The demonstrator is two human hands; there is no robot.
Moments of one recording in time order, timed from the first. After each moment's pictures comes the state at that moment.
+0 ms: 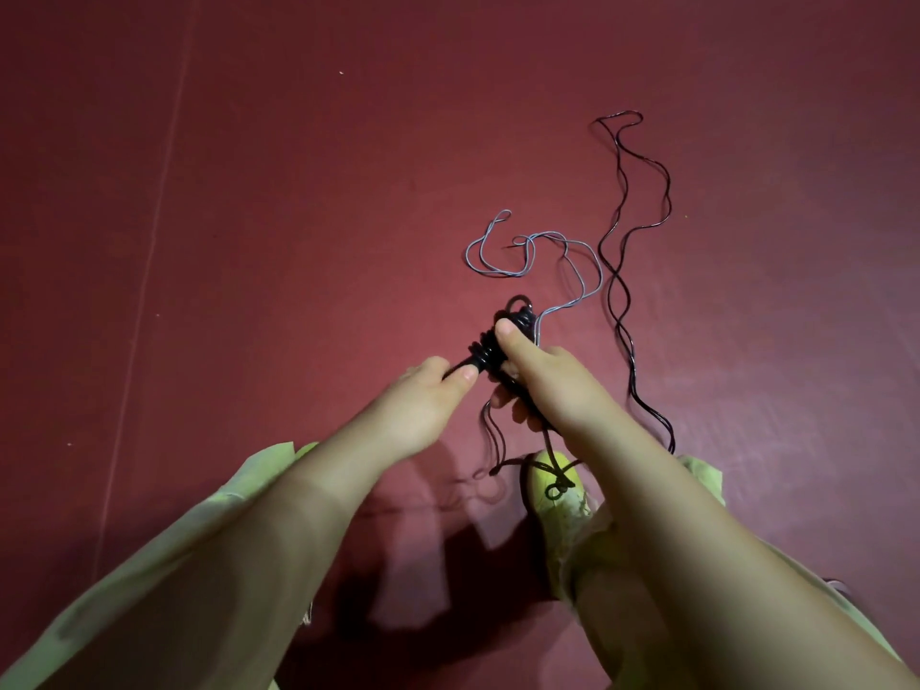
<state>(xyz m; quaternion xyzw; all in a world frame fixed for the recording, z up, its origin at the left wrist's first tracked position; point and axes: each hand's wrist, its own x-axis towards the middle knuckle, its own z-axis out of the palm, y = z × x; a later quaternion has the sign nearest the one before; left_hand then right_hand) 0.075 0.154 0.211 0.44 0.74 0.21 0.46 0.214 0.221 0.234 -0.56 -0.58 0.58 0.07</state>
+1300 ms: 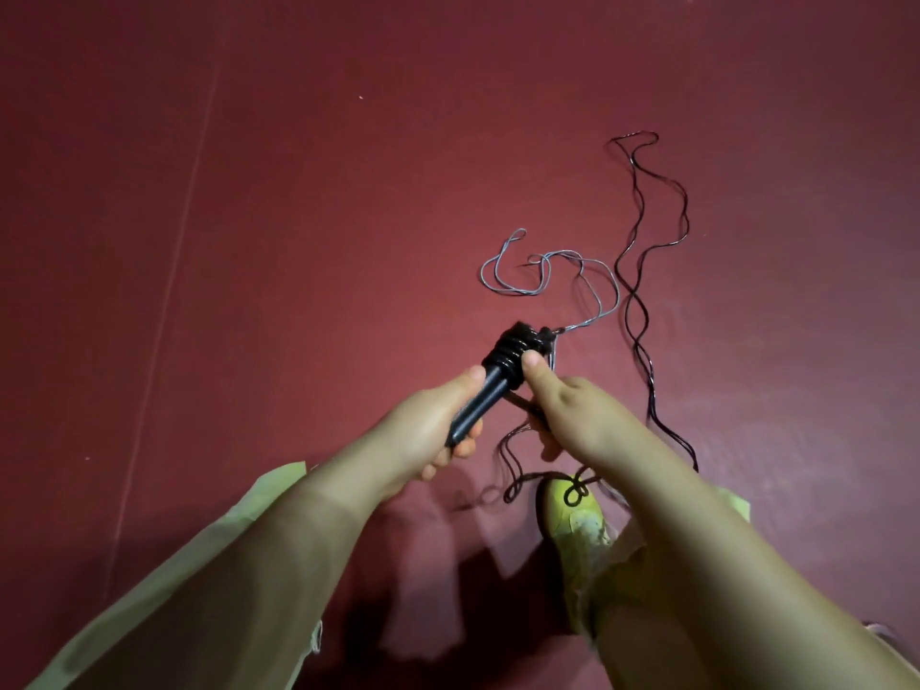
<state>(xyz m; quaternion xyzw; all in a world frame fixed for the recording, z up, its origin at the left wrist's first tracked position) 0.072 0.151 0.222 0.26 0.68 0.28 0.63 0.216 0.222 0.241 -0.57 -0.66 0.49 0.00</state>
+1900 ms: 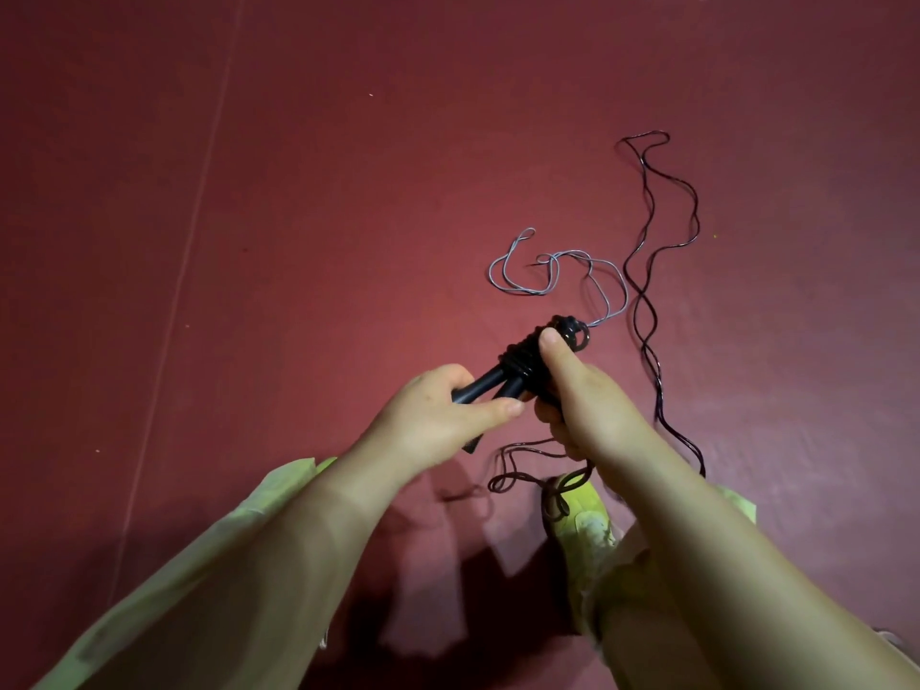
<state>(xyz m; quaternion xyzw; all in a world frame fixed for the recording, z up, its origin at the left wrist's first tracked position) 0.063 0.154 0.221 0.43 0.75 0.26 0.43 0.211 0.221 0.234 -0.57 -0.59 0.57 0.09</state>
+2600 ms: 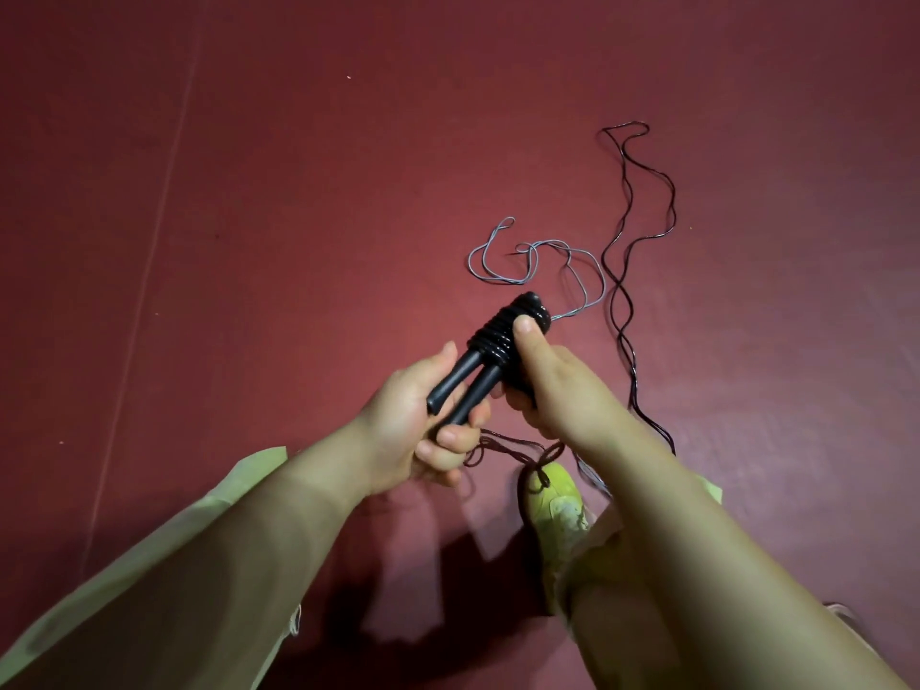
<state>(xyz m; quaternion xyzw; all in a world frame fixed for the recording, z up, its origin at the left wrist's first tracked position) 0.077 0.151 0.232 0.16 0.47 0.35 0.79 0.218 0.225 0.241 -0.50 -0.65 0.56 0.09</state>
